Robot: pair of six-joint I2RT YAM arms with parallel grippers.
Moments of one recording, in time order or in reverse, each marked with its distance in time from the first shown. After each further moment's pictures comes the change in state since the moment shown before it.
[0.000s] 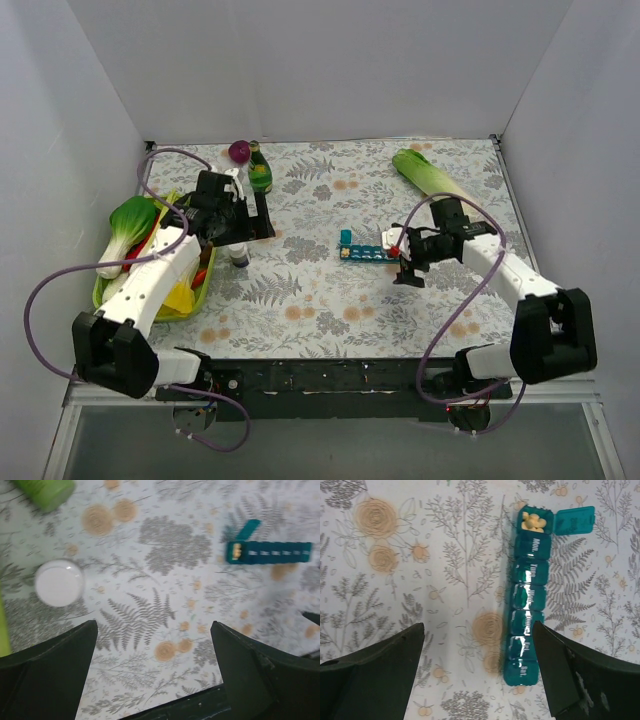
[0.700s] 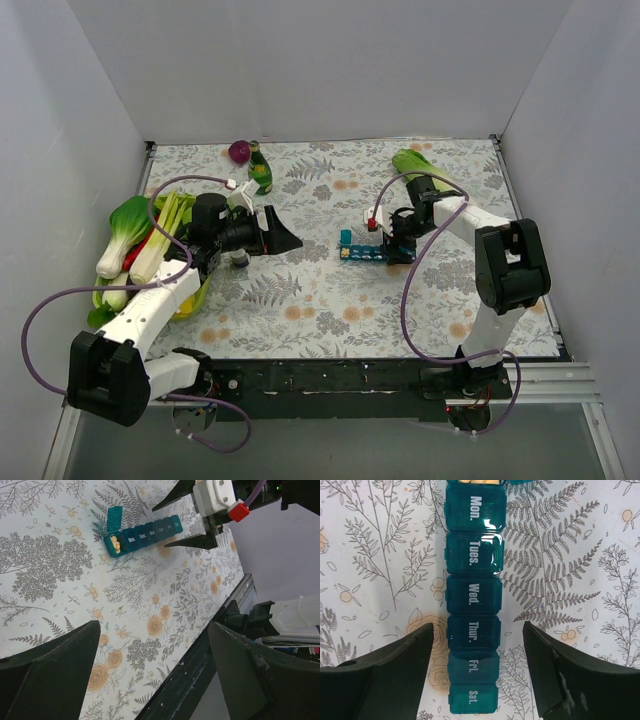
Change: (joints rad) left arm 0.000 -0.172 -0.340 0.573 0.577 -0.114; right arm 0.006 0.509 0.361 -0.036 0.142 0.056
